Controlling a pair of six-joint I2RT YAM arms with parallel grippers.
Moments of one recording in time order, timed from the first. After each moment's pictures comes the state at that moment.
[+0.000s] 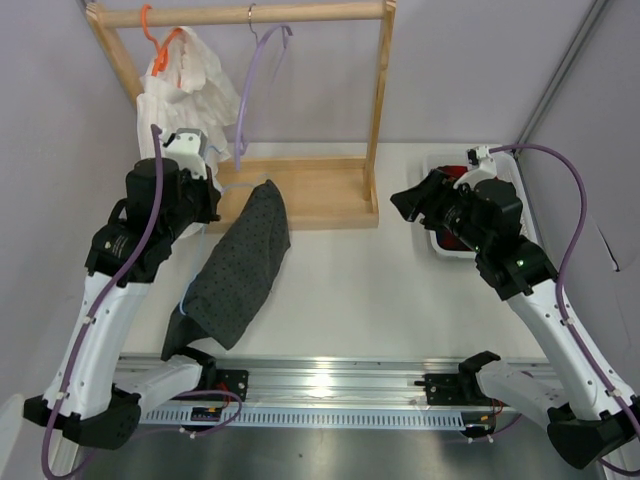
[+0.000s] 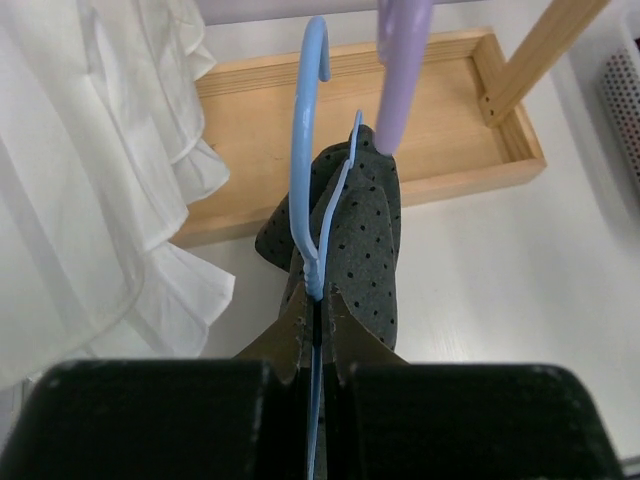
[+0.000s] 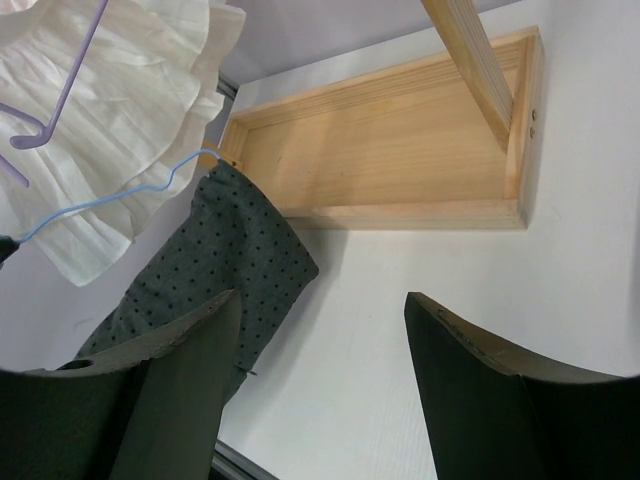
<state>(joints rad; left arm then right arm) -0.35 1.02 1.48 -0.88 -0.15 -0.12 0.43 0.97 1.16 -0.41 -0.08 0.62</state>
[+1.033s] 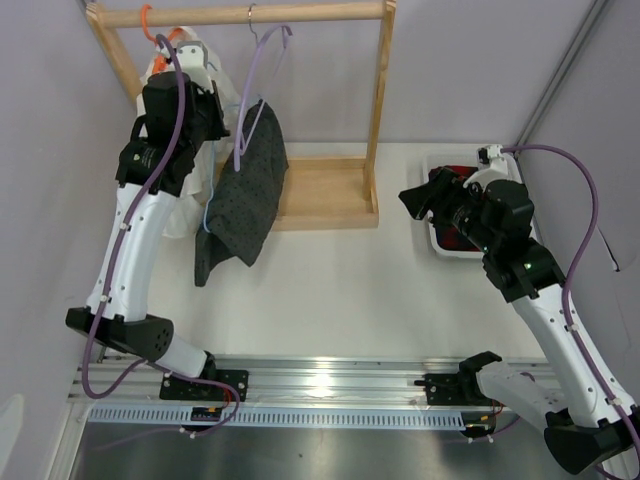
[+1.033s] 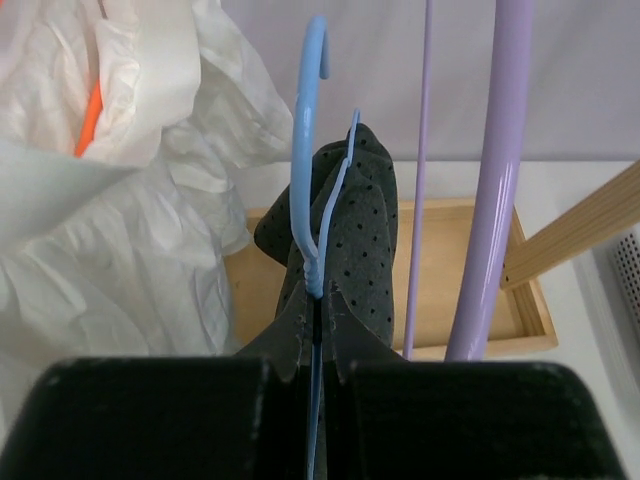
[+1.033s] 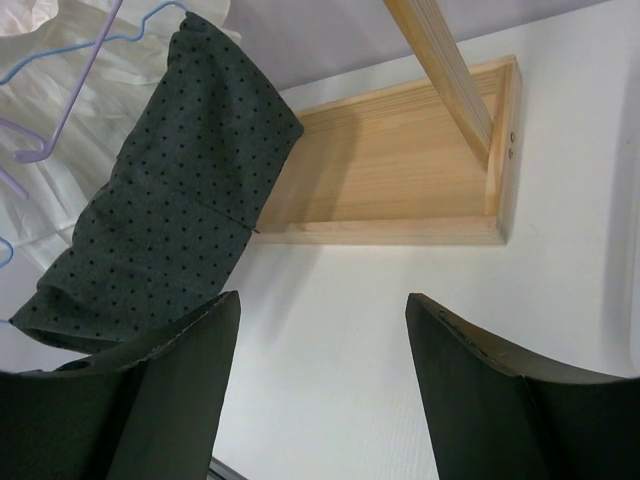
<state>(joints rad) -0.25 1.48 1.95 -0.73 -0.18 -0.12 0.37 0.95 1.16 -0.41 -0.11 0.59</state>
